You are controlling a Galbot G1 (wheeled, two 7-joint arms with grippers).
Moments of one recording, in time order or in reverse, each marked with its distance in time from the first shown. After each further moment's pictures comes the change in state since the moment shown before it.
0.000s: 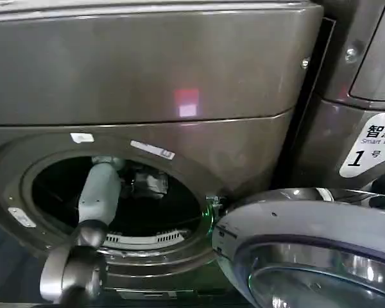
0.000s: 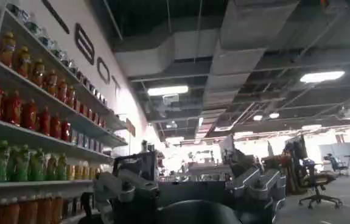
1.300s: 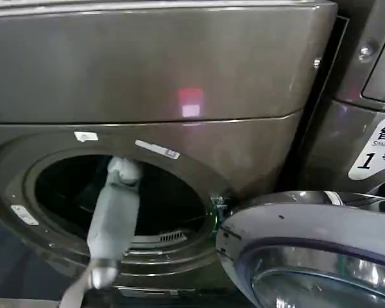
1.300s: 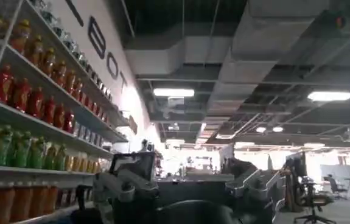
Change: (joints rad) left arm 0.304 -0.106 0.029 -0.599 -0.894 0.417 -0.932; right arm -0.043 -0.002 0.049 -0.008 -0.077 -0.003 -0.028
